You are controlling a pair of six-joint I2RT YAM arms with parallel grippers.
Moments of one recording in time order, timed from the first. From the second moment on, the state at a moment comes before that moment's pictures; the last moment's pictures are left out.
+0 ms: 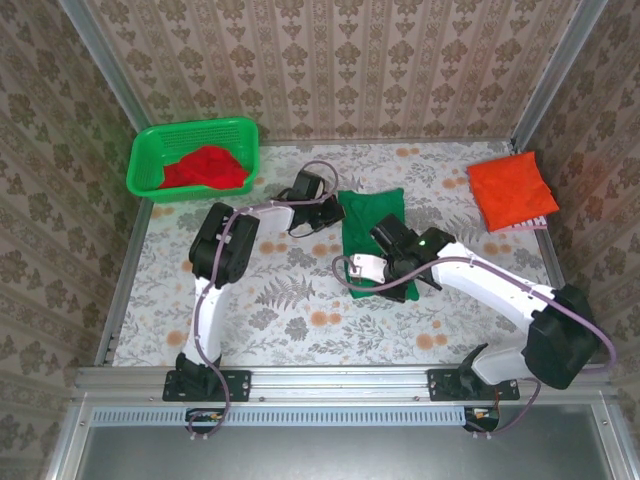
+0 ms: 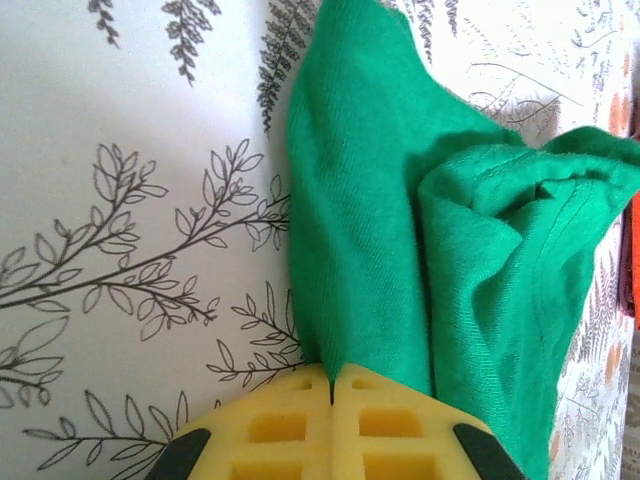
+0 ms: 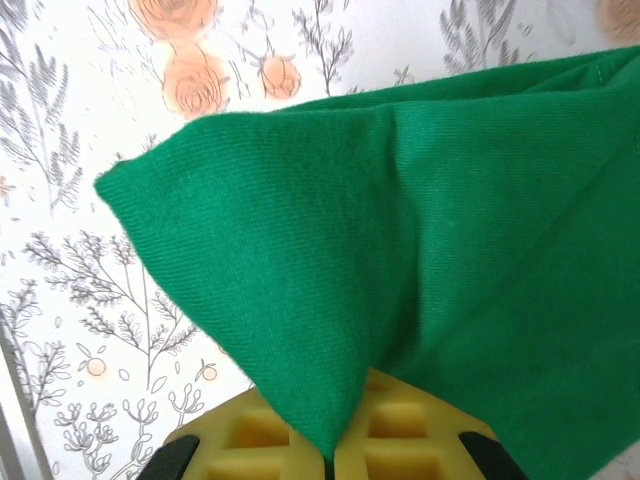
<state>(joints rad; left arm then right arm) -0.56 2.25 1.47 -0.01 0.44 -0.83 0.66 1.36 1.04 -0.93 -0.14 -0.67</state>
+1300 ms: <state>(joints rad) -0.60 2.05 1.01 0.34 0.53 -0.96 0.46 1.95 1.84 -1.22 -0.09 -1.05</state>
